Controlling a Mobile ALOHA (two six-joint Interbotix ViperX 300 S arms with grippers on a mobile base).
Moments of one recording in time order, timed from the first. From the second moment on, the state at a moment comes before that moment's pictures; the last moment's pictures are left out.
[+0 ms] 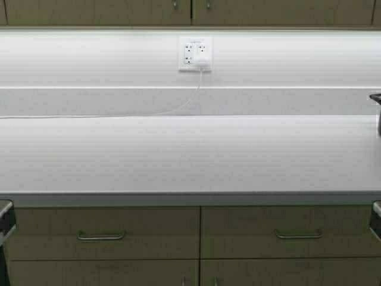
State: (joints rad) left arm -0.32 -0.45 0.63 -0.17 -0.06 0.11; right arm 0.42 -0.73 0.81 -0.40 0.14 0.44
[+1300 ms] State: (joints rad) left arm -0.32 -0.45 0.67 -0.17 -0.06 0.10; right arm 0.42 -0.74 0.85 -0.40 0.14 0.44
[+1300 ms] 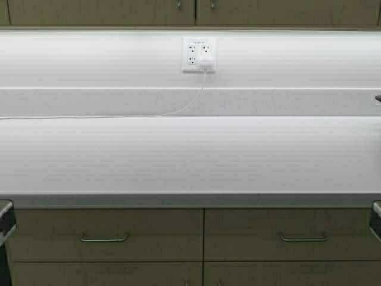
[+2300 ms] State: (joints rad) left arm -0.32 -0.45 0.69 -0.17 -0.09 0.10; right arm 0.42 -0.80 0.86 -0.40 0.16 0.44
